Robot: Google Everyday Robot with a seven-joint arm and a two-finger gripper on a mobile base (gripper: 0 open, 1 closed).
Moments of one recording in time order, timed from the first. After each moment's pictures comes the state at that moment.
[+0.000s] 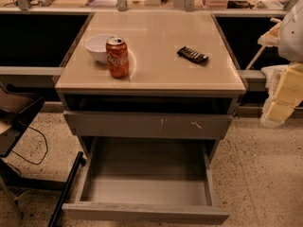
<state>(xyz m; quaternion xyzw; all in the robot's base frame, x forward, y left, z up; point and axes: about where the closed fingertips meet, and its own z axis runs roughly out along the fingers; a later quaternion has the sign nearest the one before) 0.438 -0.217 0.976 -0.60 0.78 -0.03 0.16</state>
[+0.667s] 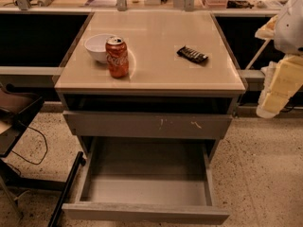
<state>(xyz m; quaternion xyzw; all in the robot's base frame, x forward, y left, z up) 0.455 -0.218 0.980 -0.60 0.78 -0.04 0.17</state>
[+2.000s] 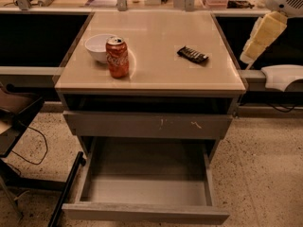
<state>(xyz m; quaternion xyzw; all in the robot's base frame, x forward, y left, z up) 0.594 -0.248 0.997 -0.55 0.80 -0.04 0.25</state>
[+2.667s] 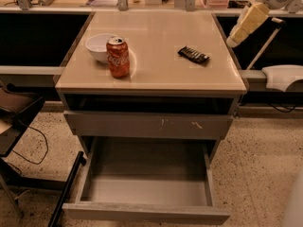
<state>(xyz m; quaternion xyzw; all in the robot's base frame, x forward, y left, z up) 0.667 -0.236 1.000 -0.57 0.74 0.01 0.35</state>
